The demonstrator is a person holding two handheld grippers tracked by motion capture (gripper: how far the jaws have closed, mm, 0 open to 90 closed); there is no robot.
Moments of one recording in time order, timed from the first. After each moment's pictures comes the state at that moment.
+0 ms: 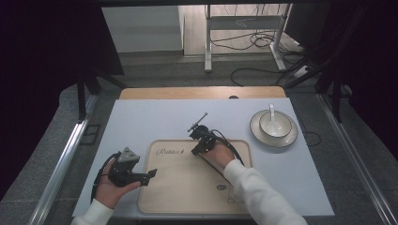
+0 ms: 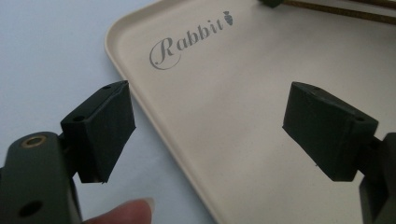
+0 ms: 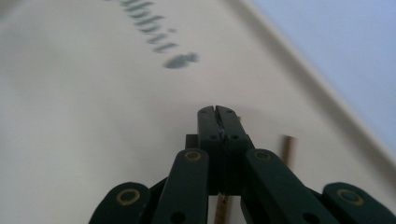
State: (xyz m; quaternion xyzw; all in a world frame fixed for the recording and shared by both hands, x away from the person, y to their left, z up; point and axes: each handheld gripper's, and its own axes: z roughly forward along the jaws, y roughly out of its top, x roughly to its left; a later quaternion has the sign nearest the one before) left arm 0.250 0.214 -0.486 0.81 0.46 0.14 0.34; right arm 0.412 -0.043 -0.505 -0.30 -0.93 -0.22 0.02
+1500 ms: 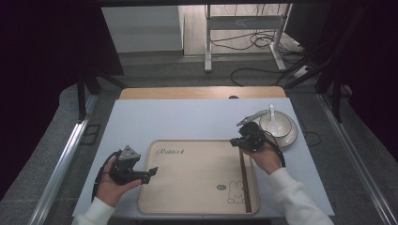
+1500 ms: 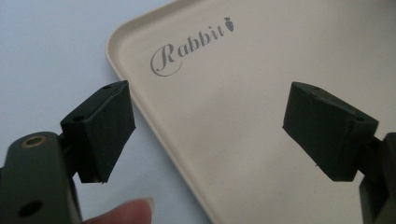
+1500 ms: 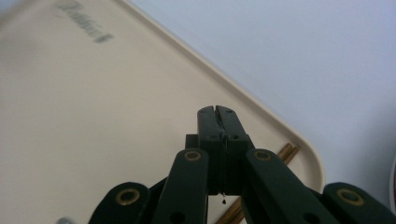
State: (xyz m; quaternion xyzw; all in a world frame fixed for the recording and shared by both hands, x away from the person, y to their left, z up) left arm 0.253 0.213 -0.484 0.81 0.46 0.14 0.34; right arm 0.383 -0.185 -0.449 -0.34 -0.88 -0.32 -0.08
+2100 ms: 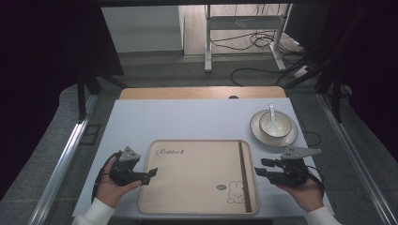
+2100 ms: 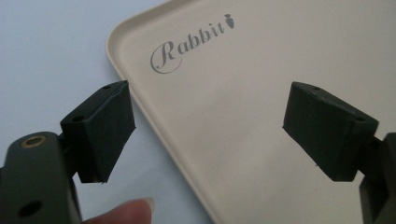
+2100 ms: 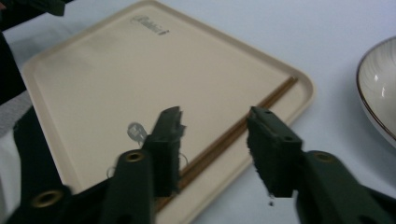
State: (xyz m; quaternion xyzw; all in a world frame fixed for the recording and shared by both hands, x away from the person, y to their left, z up) left arm 0.252 0.211 -0.486 0.81 0.46 0.14 0.34; right arm 0.281 -0.284 -0.450 -0.32 -0.84 -0.43 -0.09
